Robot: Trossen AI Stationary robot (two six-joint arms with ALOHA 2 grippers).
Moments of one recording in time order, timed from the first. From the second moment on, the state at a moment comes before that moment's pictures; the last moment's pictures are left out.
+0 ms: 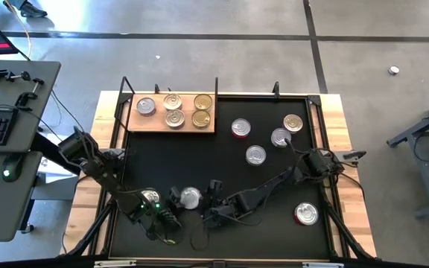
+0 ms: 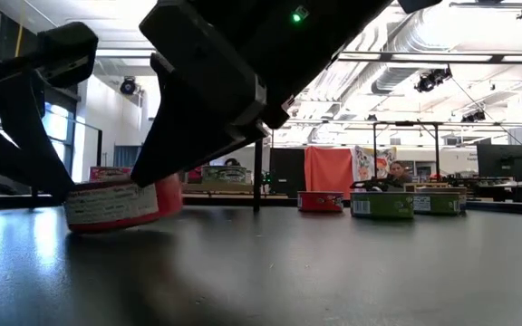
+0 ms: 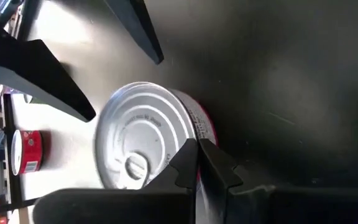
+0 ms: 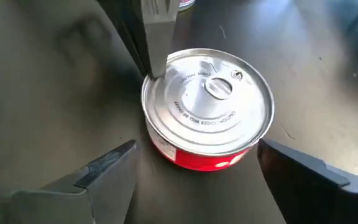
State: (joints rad) left arm -0.81 1.71 0.77 -0.16 -0.72 0.21; right arm 0.44 2.21 1.56 -0.19 0.53 0.29
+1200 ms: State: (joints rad) left arm -0.85 1.60 0.80 -0.51 -0.92 -0.08; right arm 0.43 2.22 1.56 -0.28 0.52 0.20
